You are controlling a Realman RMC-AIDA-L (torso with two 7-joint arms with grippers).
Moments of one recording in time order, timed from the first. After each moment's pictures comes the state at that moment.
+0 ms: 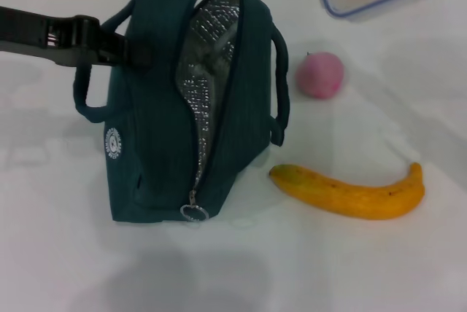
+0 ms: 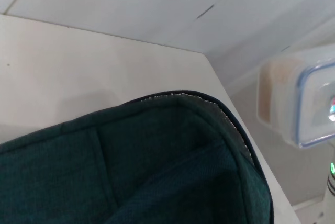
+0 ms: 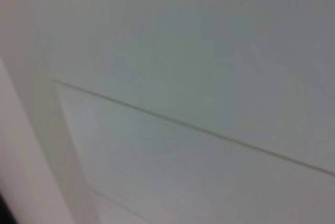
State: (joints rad) left arm -0.61 -1.95 0.74 1.12 2.03 1.89 -2.60; right arm 0.63 2.03 -1.16 -0.12 -0.56 -1.78 1.81
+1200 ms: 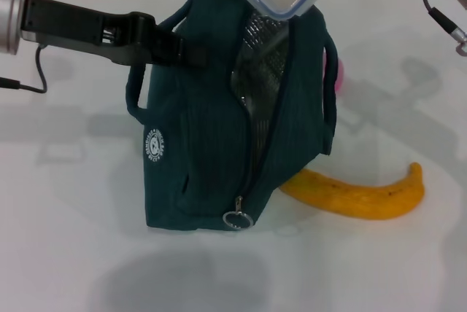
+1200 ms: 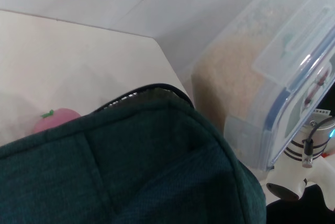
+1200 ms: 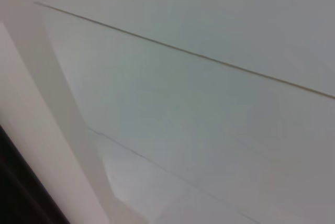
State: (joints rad) left arm -0.68 -1.99 0.78 1.04 1.99 1.88 -2.58; right arm 0.83 2.03 -1.25 -0.12 -0.55 -1.65 1.81
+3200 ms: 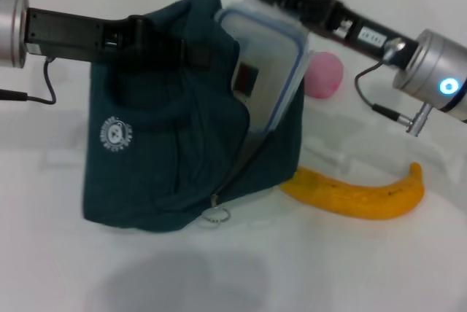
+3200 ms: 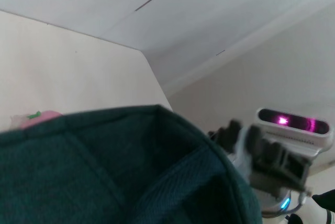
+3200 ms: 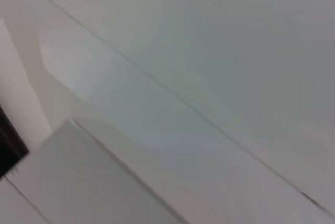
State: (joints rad) left arm -0.66 -2.00 0.76 0.94 1.94 1.86 -2.53; right arm 0.67 2.03 -1.80 -0.37 -0.39 -1.36 1.60
